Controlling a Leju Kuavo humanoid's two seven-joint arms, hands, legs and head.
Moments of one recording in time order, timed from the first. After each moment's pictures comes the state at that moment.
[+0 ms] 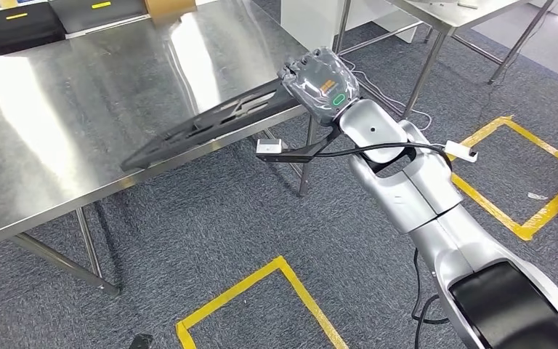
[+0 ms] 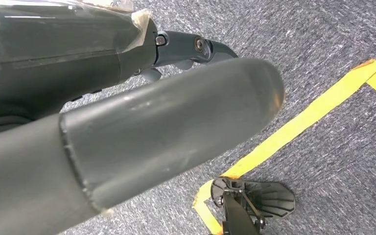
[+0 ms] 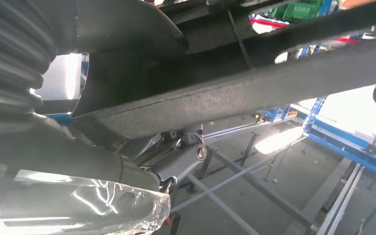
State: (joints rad) left arm -0.05 -0.05 0.25 -0.18 -0.39 0.10 0.04; right arm -1.06 -0.02 0.73 -1.02 1.47 -0.30 -0.15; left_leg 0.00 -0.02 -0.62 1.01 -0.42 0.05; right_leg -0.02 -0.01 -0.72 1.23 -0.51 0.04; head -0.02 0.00
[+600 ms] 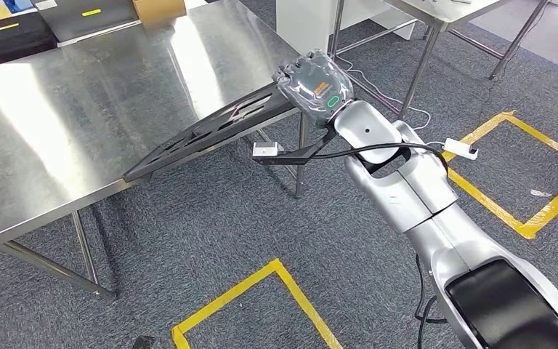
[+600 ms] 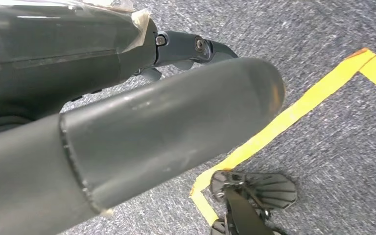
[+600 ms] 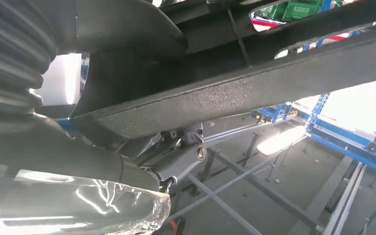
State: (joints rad) left arm -0.05 -0.05 0.25 -0.18 -0.39 0.10 0.04; right arm -1.06 -0.02 0.74 -1.01 1.47 -0.30 -0.15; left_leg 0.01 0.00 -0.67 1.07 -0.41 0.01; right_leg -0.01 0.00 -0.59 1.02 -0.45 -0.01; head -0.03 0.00
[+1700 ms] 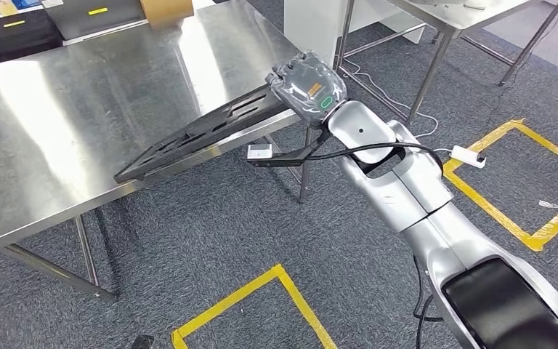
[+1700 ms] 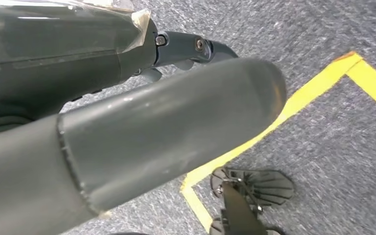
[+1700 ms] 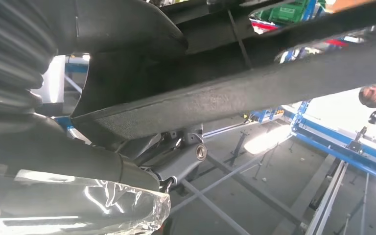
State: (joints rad) left arm -0.05 -0.05 0.27 -0.18 -0.39 0.09 0.03; right arm -1.06 0.00 0.76 -1.00 1.47 -0.29 -0.16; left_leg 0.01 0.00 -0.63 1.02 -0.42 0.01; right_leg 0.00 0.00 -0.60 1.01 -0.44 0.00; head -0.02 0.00
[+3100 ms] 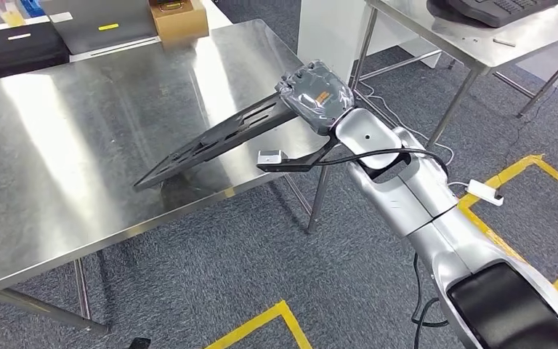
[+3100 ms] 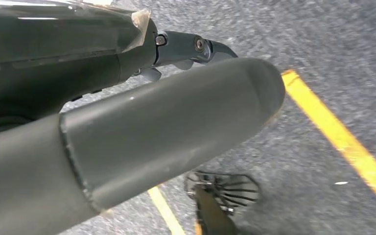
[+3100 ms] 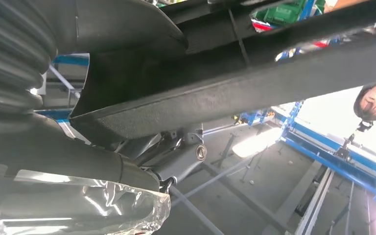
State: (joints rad) left arm -0.04 -0.05 0.29 -0.18 -0.41 0.07 0.01; right arm -1.05 -0.03 0.77 -0.98 1.47 -0.30 -0.16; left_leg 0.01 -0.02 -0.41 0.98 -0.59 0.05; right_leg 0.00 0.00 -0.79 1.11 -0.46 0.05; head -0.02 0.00
